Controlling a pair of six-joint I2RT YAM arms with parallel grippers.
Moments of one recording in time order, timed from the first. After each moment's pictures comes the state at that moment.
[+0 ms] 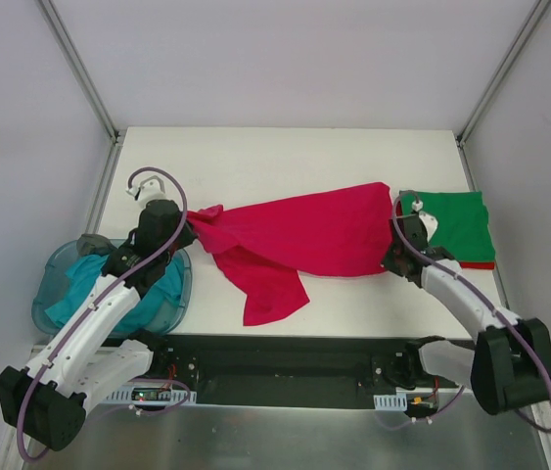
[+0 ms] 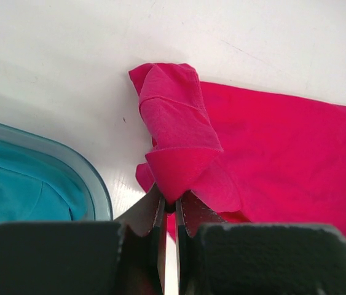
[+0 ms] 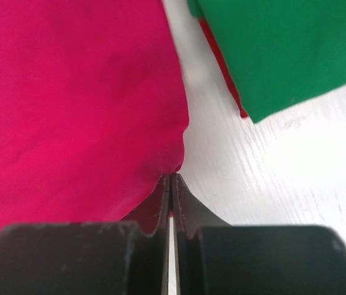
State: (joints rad) left arm -0.40 0.88 0.77 -0.47 -0.34 -0.67; right arm 0.27 1.20 0.62 -0.47 0.30 0.66
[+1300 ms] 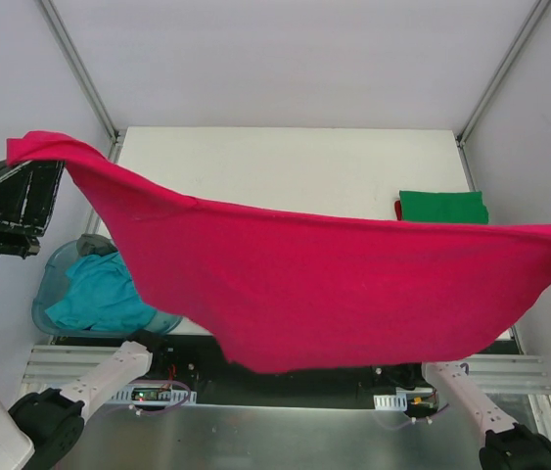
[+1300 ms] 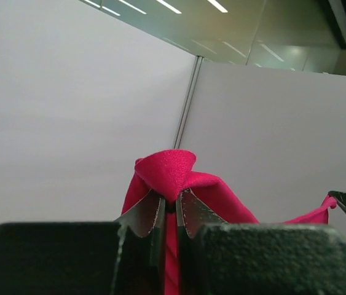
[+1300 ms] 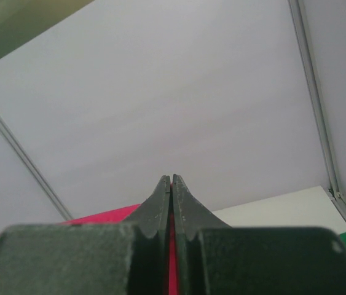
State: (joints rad) left arm -0.39 0.83 2.03 -0.53 0.21 -0.49; right arm 0.27 0.69 2.10 -0.94 0.25 0.33
